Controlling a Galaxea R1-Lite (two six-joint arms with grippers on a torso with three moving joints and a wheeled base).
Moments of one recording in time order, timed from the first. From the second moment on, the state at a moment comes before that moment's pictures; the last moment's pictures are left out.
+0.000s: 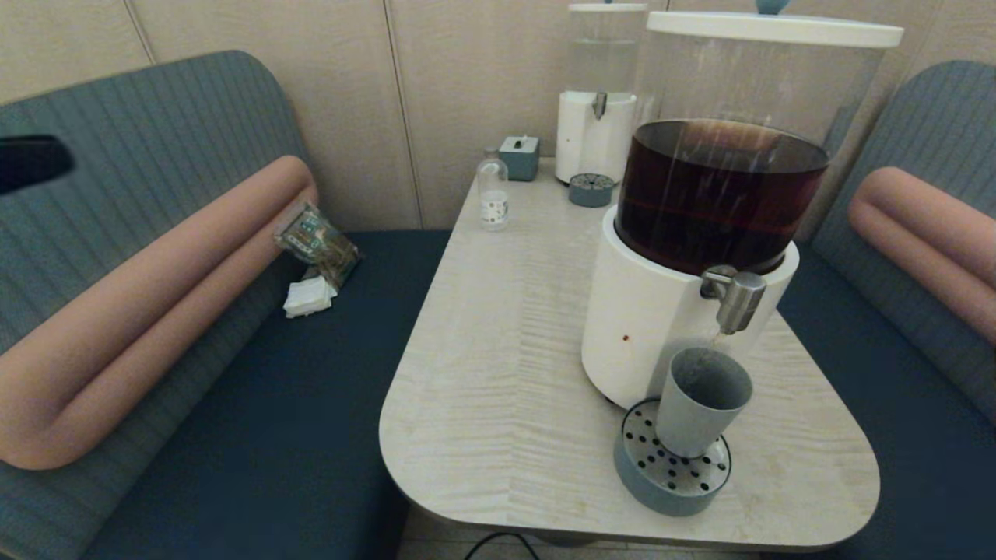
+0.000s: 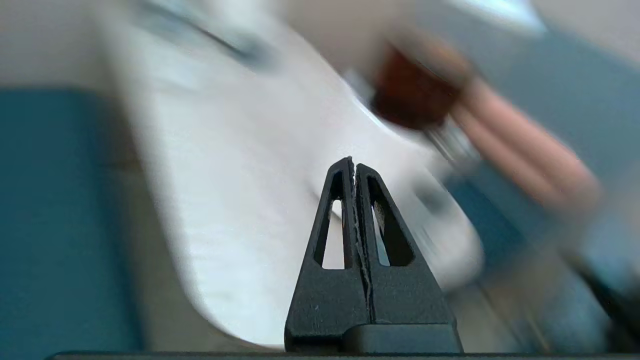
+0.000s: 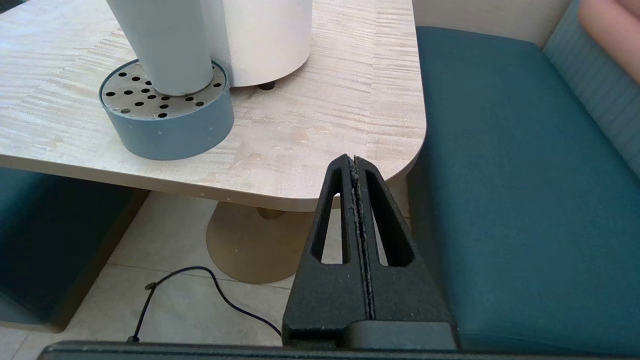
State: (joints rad) left arm -0.02 0.95 -1.04 0.02 -0.68 -0.25; right arm 0.00 0.00 0.00 -0.01 0.01 -0.02
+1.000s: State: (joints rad) left arm -0.62 1.73 -1.66 0.43 -0.32 0.80; right arm 0.00 0.00 0.00 -0.01 0.01 -0.02
